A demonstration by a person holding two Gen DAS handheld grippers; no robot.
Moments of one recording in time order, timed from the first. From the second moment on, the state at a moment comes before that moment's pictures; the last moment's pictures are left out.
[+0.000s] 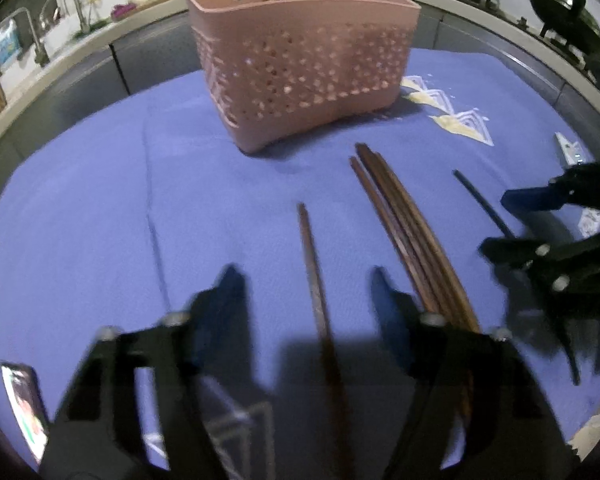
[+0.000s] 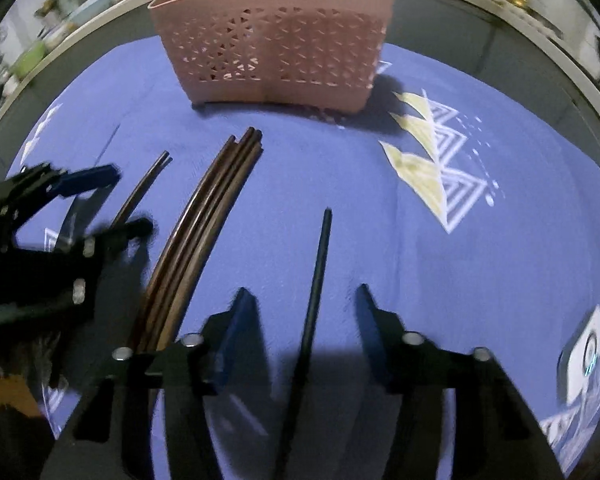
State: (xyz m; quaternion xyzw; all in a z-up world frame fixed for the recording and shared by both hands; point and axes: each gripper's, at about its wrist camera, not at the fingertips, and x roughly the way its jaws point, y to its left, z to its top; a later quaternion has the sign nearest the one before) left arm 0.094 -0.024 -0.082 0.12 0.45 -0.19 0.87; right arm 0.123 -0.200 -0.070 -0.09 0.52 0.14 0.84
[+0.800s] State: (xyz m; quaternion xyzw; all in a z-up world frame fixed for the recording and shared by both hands) left arm 0.097 0.036 0.117 -0.07 0.29 -0.29 0.91; right arm 0.127 -0.245 0.116 0.12 0.23 0.30 0.92
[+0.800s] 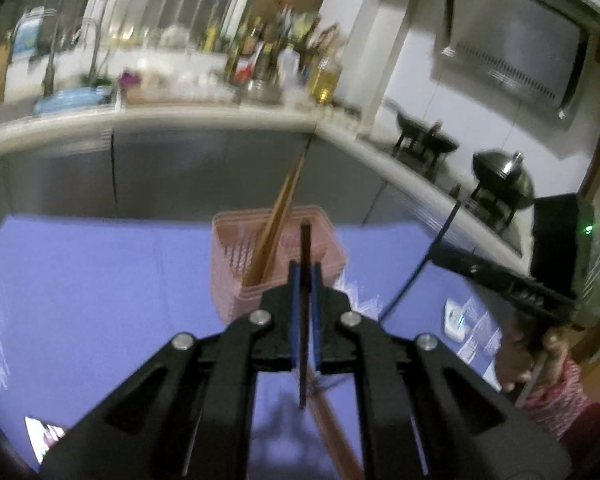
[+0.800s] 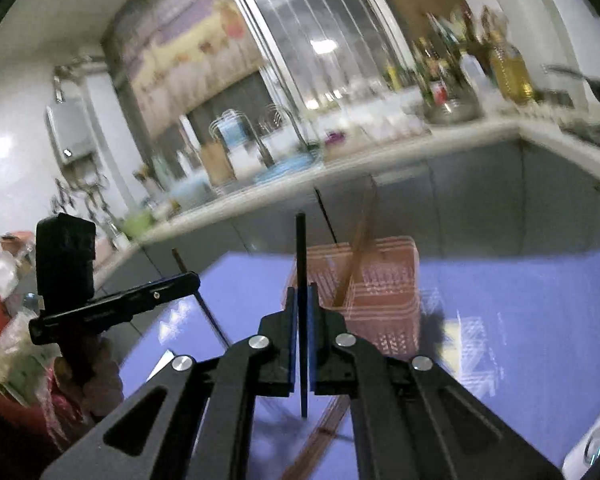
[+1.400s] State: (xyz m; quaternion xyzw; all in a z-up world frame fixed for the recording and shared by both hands) left arm 0.231 0.003 0.124 -0.01 0.29 -0.24 0.93; right arm 0.259 -0.212 0.119 0.09 0.27 0.28 0.92
